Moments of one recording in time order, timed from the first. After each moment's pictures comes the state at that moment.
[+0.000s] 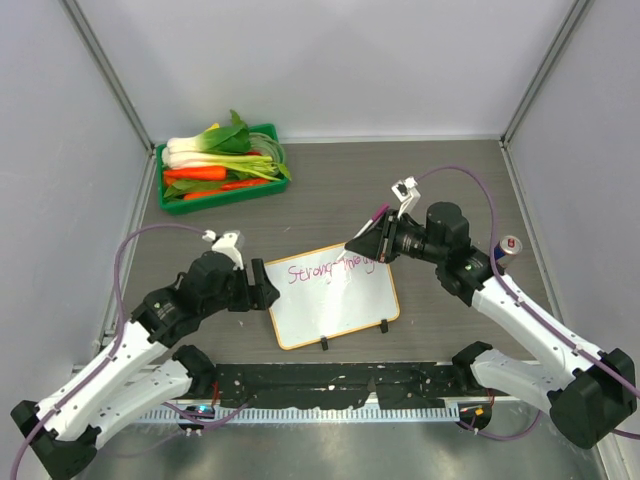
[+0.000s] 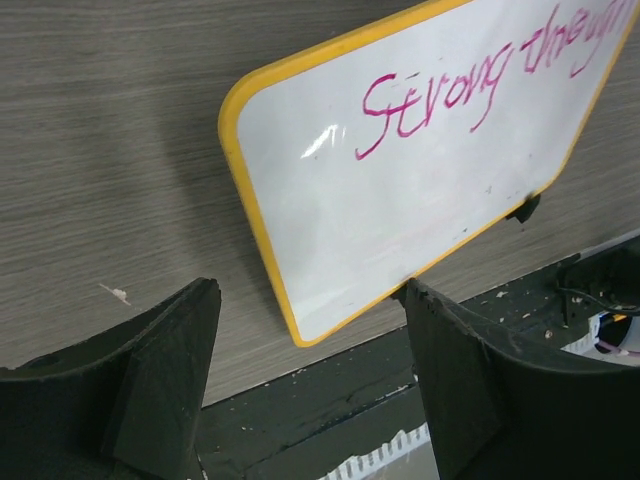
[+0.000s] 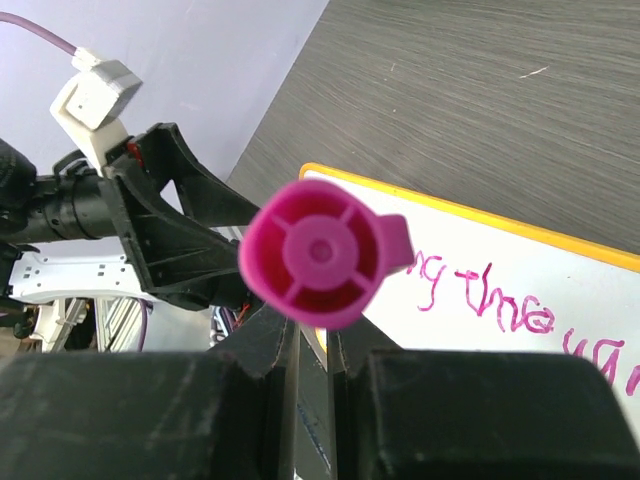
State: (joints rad) left arm -0.72 0.69 0.75 -0.75 -0.07 -0.66; right arm 0.53 1.00 0.77 0.00 -0.54 0.66
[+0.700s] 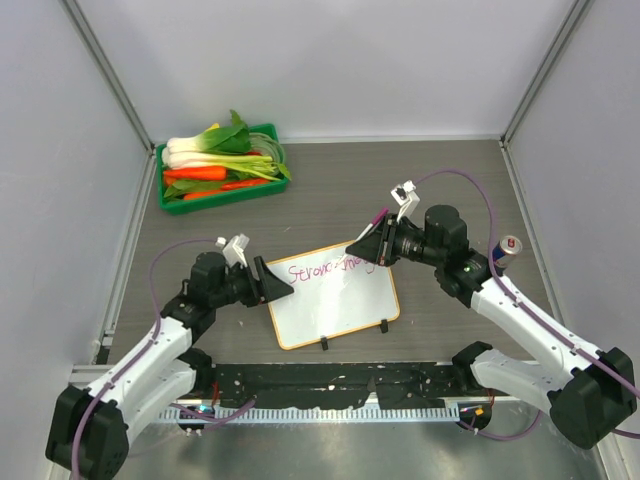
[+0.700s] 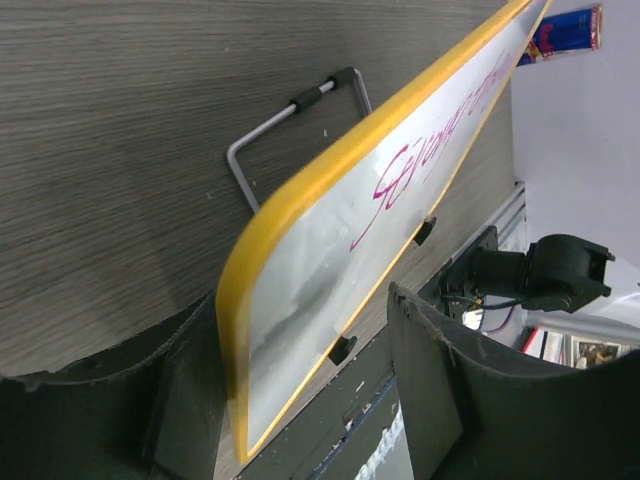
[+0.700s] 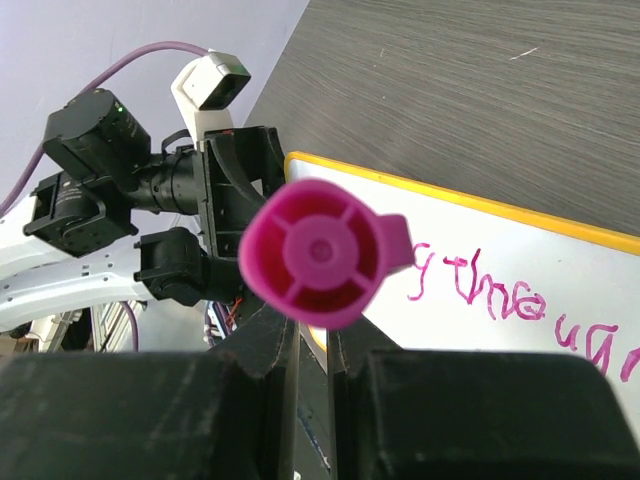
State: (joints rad) left arm -0.38 0.79 0.34 -0.09 0.48 -0.75; right arm 0.53 1.00 0.74 -0.01 -0.54 0.65
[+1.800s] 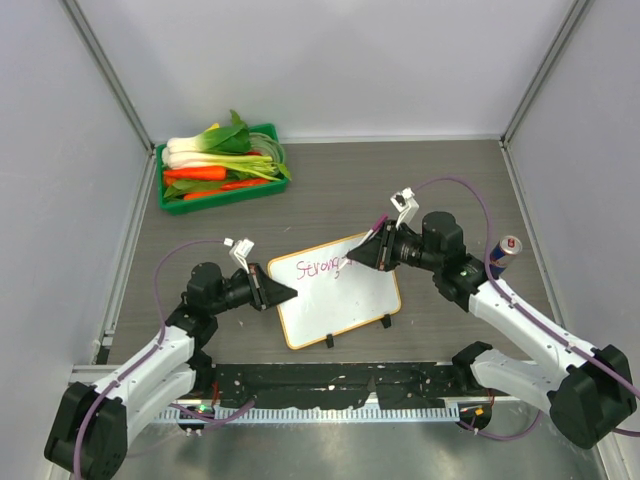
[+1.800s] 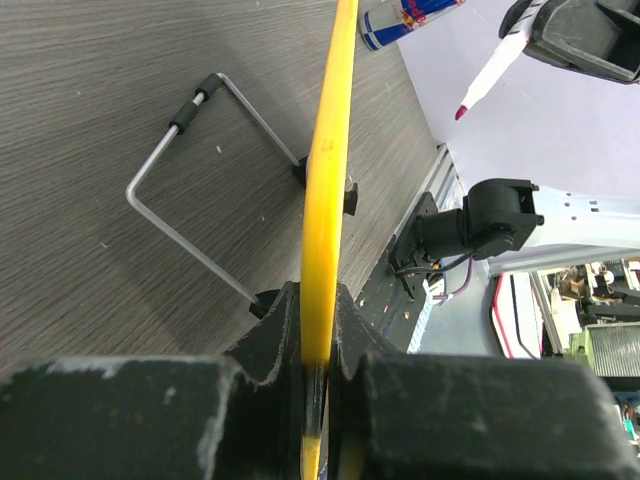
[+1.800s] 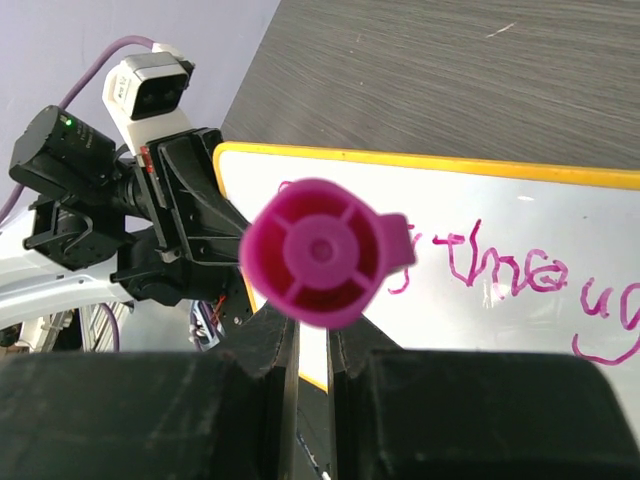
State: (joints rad) left arm -0.39 0.82 0.19 0.34 0.67 -0.76; right arm 0.53 1.01 0.68 0.03 -0.52 0.65
